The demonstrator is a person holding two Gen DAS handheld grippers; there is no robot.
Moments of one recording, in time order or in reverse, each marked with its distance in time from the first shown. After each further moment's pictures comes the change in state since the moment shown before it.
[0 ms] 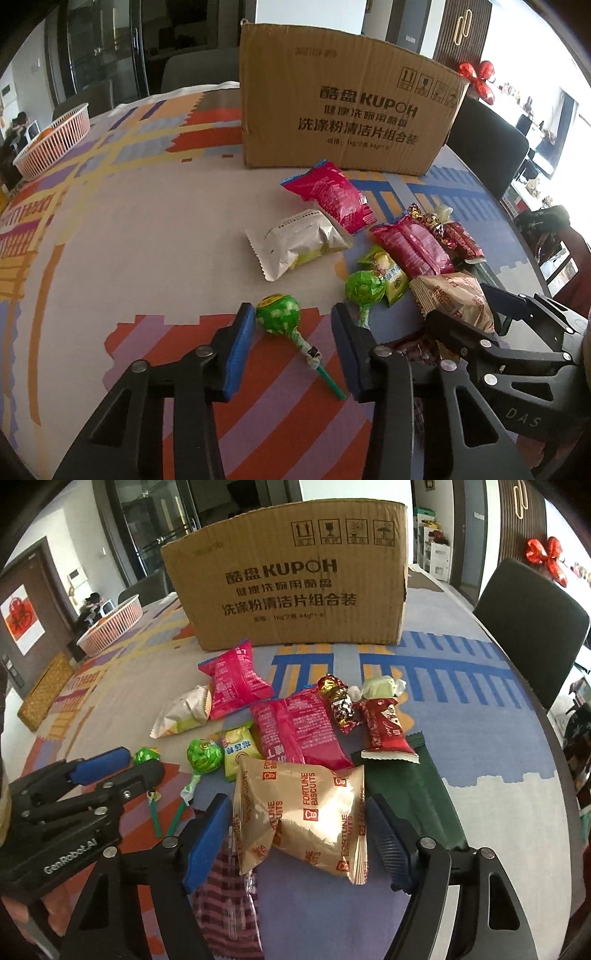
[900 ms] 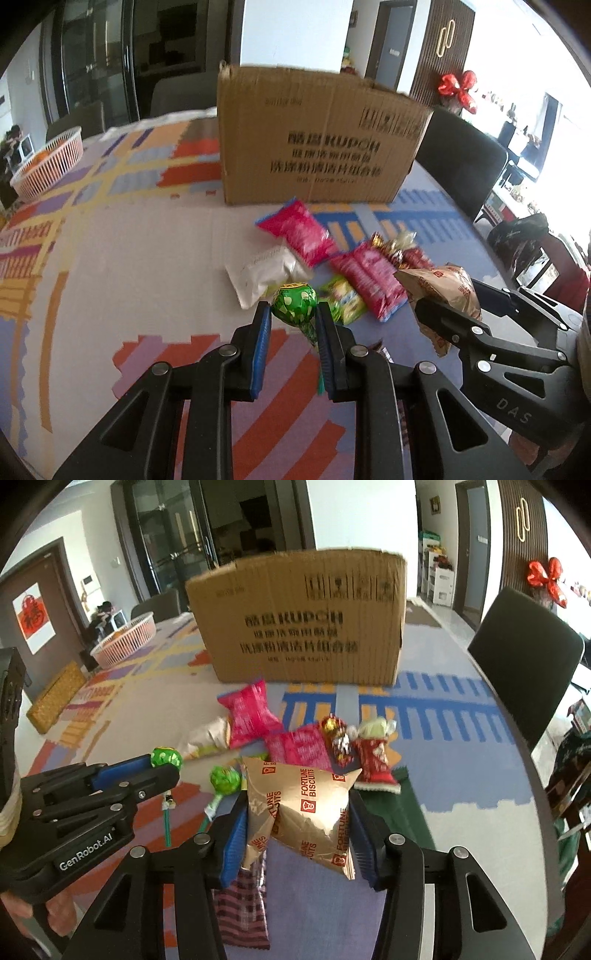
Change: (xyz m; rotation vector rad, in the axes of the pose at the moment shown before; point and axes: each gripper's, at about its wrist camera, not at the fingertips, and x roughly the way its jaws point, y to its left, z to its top) left arm -0.042 -0.018 0.015 0.034 -0.081 -0.043; right arm -0.040 0.003 0.009 -0.045 -0.108 0.010
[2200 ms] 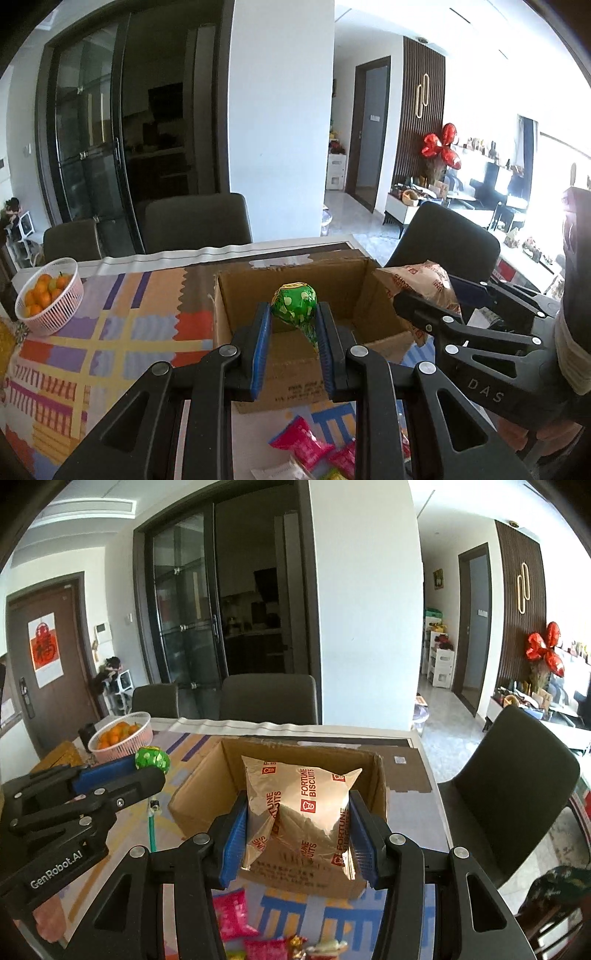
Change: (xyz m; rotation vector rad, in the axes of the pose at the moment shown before) left arm -0.037 -0.001 0.192 0.085 -0.294 0.001; right arm -0.037 -0.013 0.198 -0.075 -0.293 -0.021
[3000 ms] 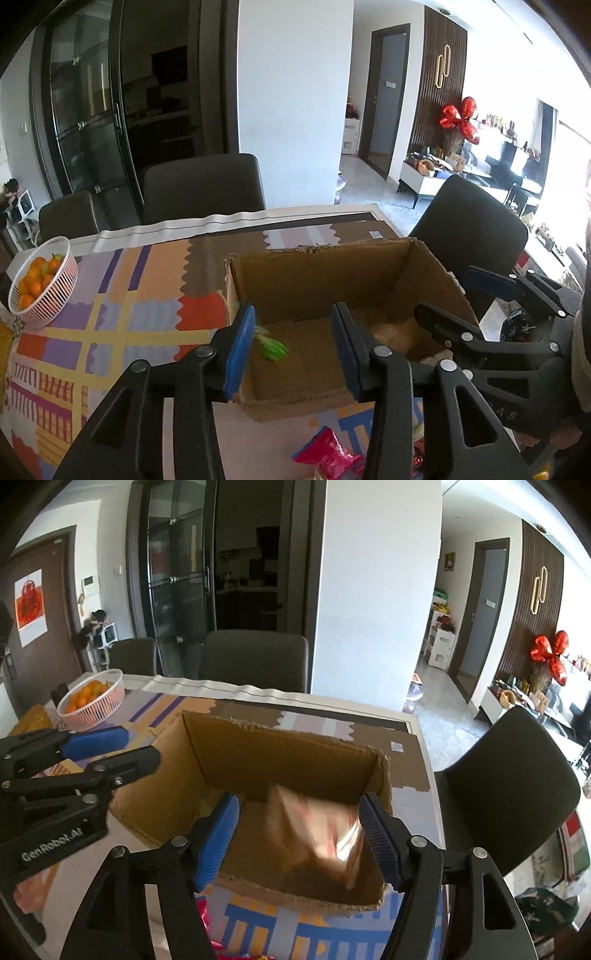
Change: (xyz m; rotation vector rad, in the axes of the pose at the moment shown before) left arm 0.058 0.021 0.010 -0.023 0.149 0.033; right arm 0.065 -0.005 0.011 -0.085 0.163 -0.062
